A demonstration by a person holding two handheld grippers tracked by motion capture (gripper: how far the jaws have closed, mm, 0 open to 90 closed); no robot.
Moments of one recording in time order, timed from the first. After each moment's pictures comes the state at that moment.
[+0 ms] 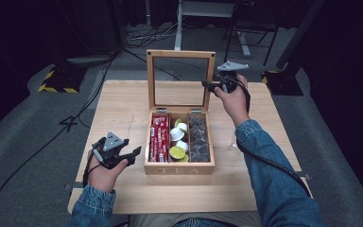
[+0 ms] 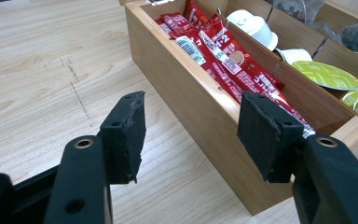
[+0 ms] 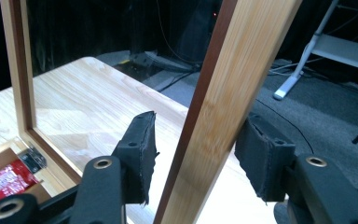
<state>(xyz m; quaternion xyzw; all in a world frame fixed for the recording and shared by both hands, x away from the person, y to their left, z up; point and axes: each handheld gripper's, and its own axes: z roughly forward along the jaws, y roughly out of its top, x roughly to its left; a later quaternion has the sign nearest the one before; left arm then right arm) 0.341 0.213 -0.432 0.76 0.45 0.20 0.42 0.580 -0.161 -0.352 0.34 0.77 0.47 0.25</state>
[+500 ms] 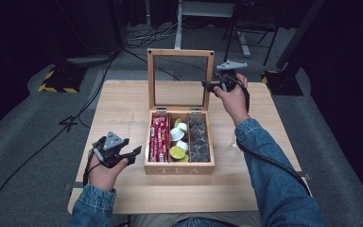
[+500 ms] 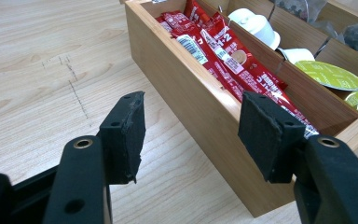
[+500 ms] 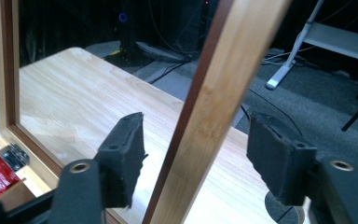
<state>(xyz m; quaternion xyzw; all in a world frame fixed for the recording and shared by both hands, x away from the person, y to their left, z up) 0.345 0.215 -0.433 0.76 0.45 0.20 0.42 0.585 -0.163 -0.351 0.36 0.78 0.45 0.25</state>
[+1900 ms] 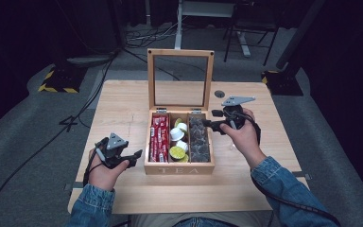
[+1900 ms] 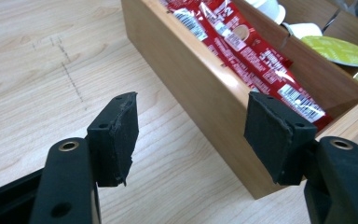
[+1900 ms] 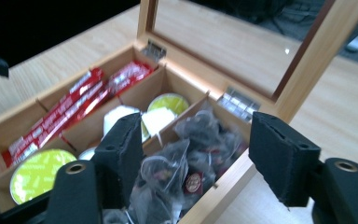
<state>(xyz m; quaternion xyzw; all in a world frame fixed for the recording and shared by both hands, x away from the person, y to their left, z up) 0.346 0.214 -0.438 0.78 0.45 0.18 0.39 0.469 -0.175 -0.385 0.32 0.82 0.45 0.12</state>
